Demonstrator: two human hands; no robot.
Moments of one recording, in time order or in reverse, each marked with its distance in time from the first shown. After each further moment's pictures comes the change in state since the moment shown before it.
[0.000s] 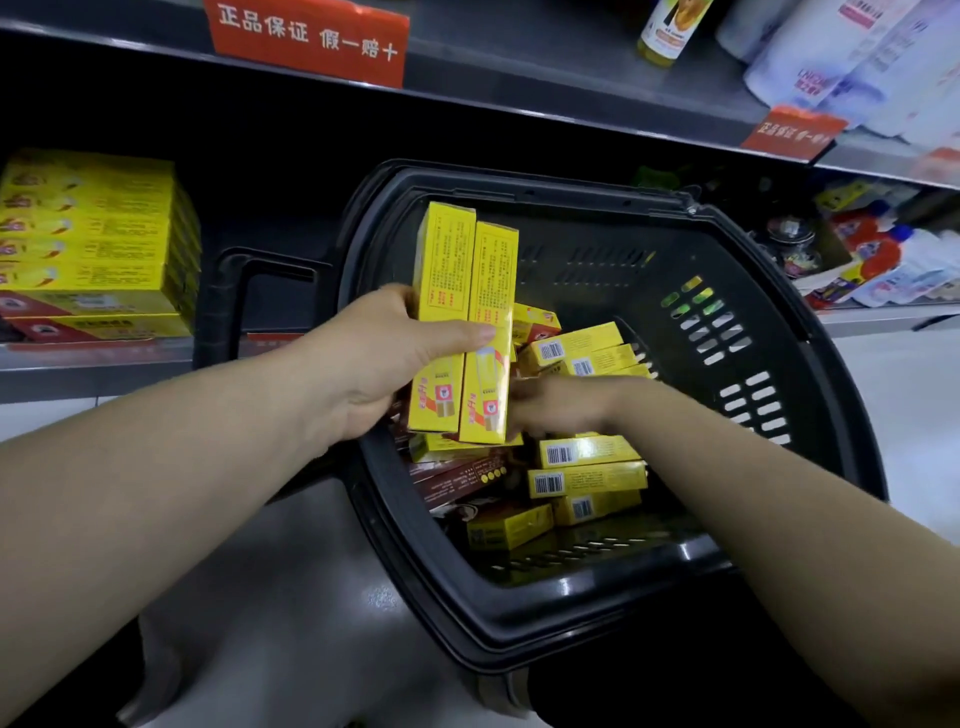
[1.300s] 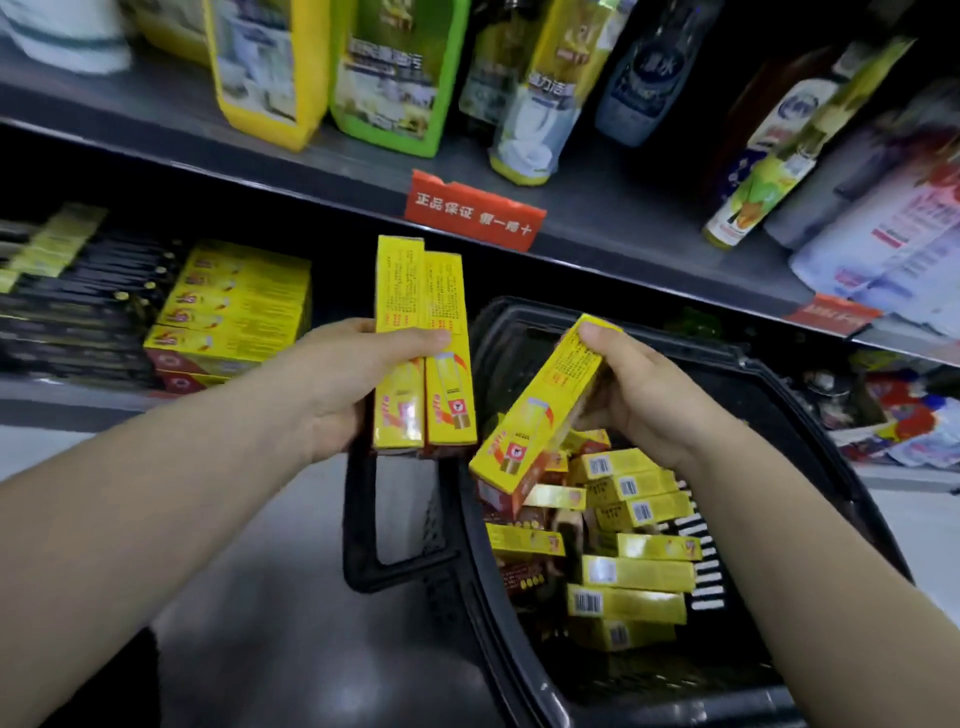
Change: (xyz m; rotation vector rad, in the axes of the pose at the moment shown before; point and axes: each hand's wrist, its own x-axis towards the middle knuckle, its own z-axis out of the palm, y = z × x) left_hand -0.033 0.042 -0.100 -0.256 0.199 0.072; right_hand -0.029 -0.103 -0.049 0.687 0.525 -0.362
